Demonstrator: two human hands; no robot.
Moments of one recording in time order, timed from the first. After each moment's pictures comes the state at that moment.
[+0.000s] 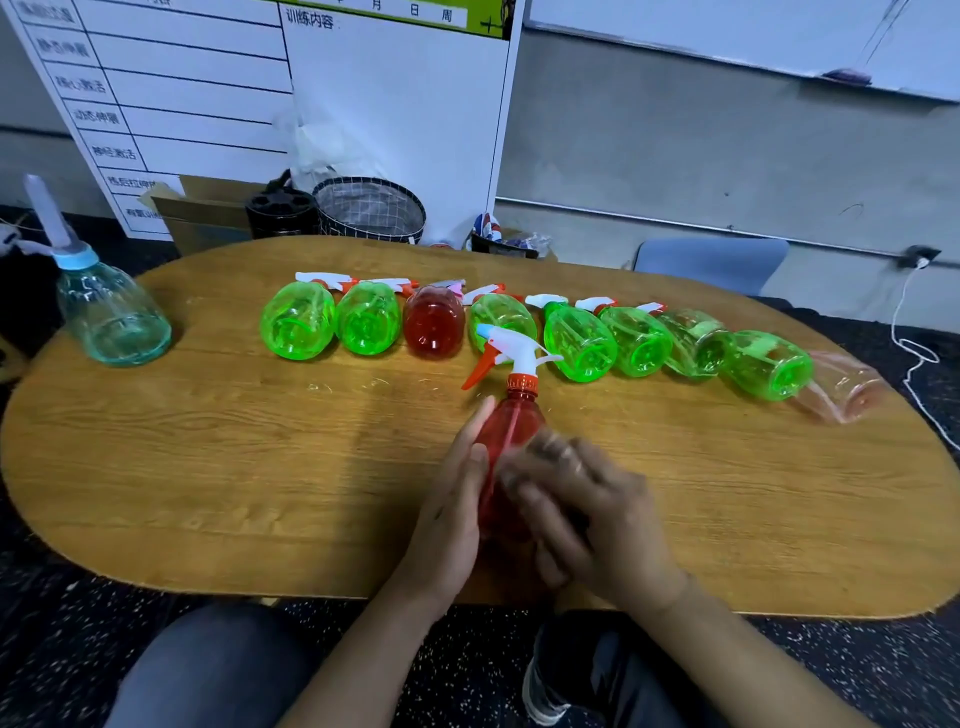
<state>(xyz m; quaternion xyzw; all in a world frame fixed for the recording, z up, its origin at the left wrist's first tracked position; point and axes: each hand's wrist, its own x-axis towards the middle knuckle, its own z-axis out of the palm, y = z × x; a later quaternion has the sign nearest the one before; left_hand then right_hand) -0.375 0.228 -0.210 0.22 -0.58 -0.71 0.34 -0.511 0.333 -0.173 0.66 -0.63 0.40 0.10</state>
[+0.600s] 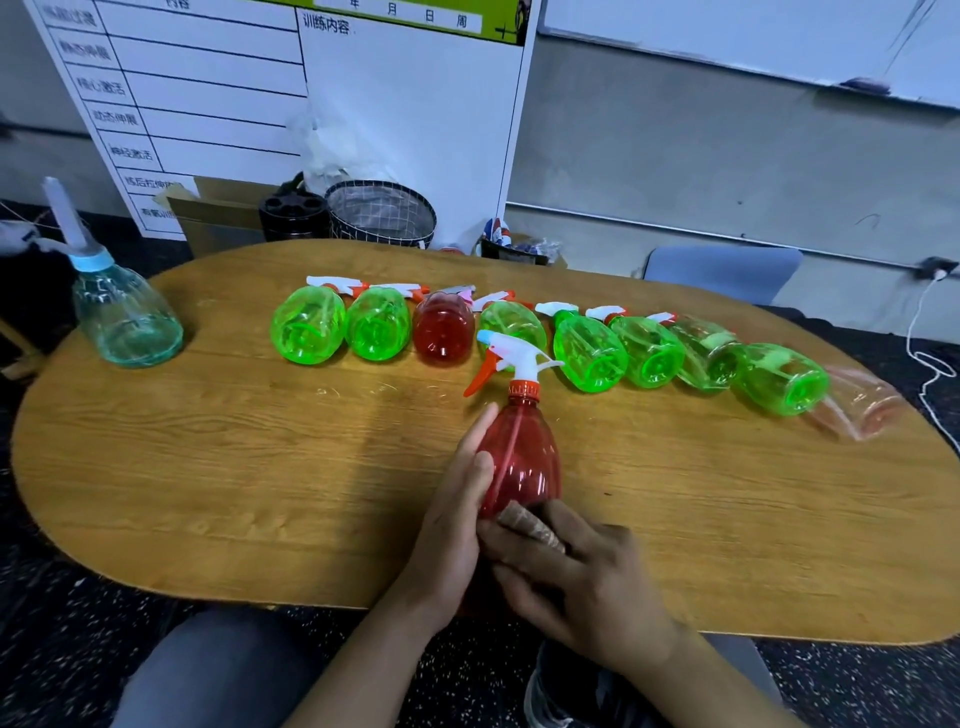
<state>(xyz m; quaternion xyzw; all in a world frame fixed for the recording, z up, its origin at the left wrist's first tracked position) -0.375 0.223 -0.211 0.23 -0.56 -0.72 0.35 -0.498 0.340 -0.198 0.73 -0.59 0.33 0.13</state>
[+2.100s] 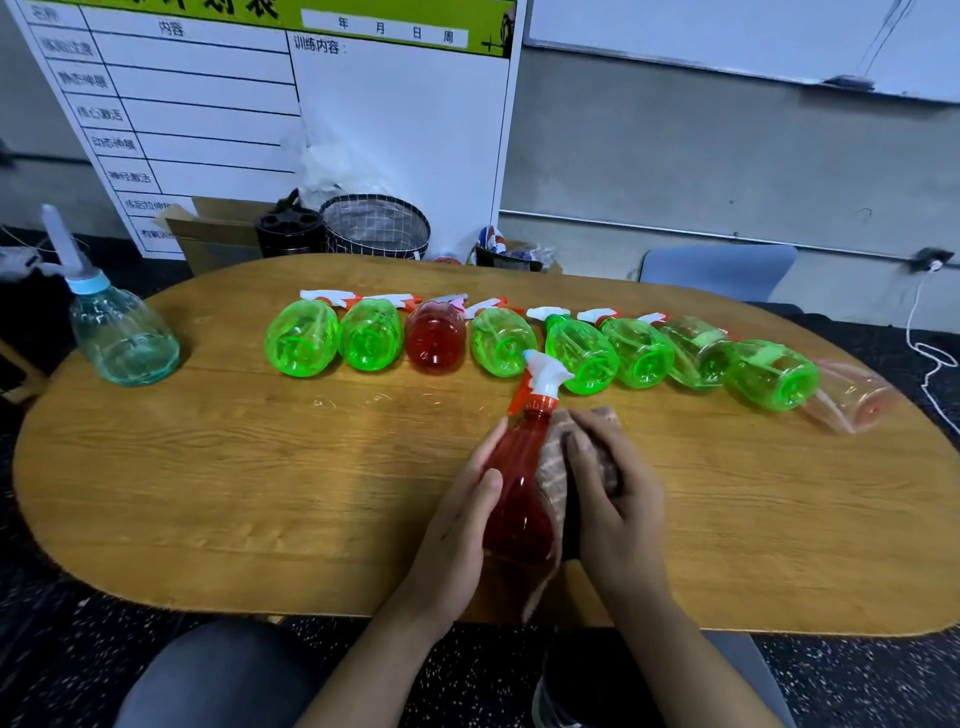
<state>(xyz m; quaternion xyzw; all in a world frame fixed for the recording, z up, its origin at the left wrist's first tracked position) -0.376 0.227 -0.215 0.22 -0.61 -0.69 0.31 -0.506 0.314 -0.178 0.39 -0.67 0.63 -0.04</state>
